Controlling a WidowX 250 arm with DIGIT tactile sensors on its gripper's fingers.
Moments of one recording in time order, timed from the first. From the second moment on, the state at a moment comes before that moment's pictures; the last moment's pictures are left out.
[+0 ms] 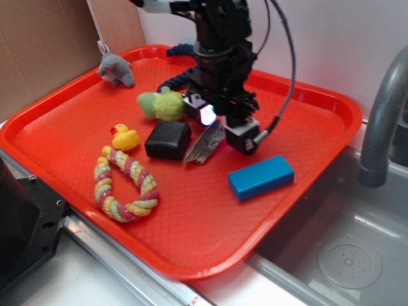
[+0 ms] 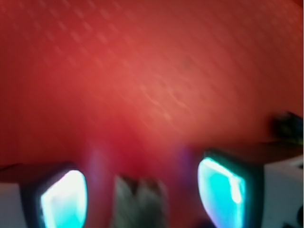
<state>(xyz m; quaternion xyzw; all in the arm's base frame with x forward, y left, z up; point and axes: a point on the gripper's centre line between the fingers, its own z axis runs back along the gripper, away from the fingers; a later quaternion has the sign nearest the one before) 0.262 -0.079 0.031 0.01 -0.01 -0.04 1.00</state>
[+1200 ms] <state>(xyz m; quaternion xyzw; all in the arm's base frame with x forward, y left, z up) 0.232 -0.078 0.021 0.00 -0.01 -0.04 1.00</state>
